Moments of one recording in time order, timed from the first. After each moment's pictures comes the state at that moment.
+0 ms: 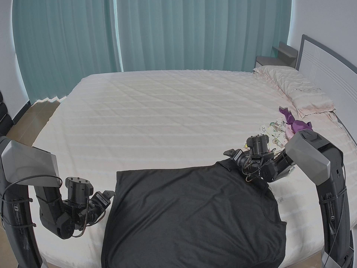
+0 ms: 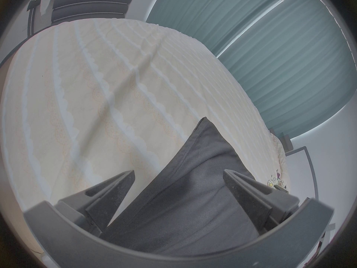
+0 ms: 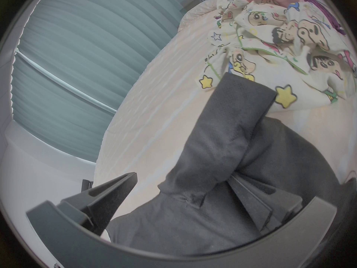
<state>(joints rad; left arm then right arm) -0.20 2.23 -0.30 -1.23 0.11 -0.99 0.26 2.59 -1.42 -0.61 0.04 0.91</state>
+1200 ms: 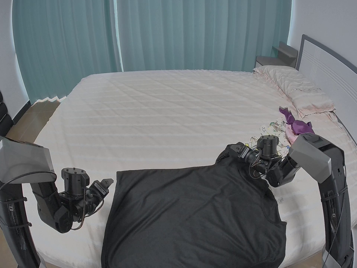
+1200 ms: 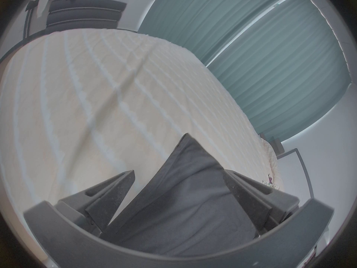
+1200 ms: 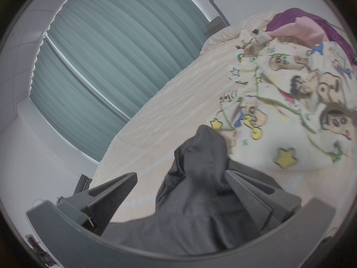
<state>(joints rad) -0.18 2.18 -0.36 -1.23 0.11 -0.95 0.20 2.61 -1.33 -0.91 0.04 0.72</state>
